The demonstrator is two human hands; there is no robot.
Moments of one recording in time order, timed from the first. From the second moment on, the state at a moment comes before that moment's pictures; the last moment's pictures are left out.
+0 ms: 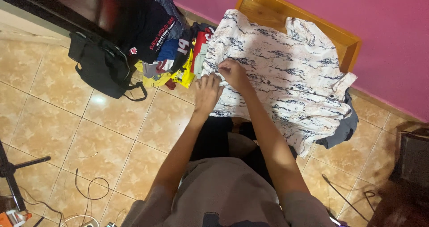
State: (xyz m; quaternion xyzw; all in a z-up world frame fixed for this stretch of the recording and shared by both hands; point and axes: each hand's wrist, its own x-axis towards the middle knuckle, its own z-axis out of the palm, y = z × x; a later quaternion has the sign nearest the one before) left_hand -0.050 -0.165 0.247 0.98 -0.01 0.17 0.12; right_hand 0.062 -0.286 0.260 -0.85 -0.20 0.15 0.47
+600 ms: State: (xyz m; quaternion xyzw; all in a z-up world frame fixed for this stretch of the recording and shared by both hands) left_hand -0.053 -0.164 0.281 0.95 -0.03 0.11 0.29; right_hand 0.096 -0.284 0.186 -0.91 -0.16 0.26 0.28
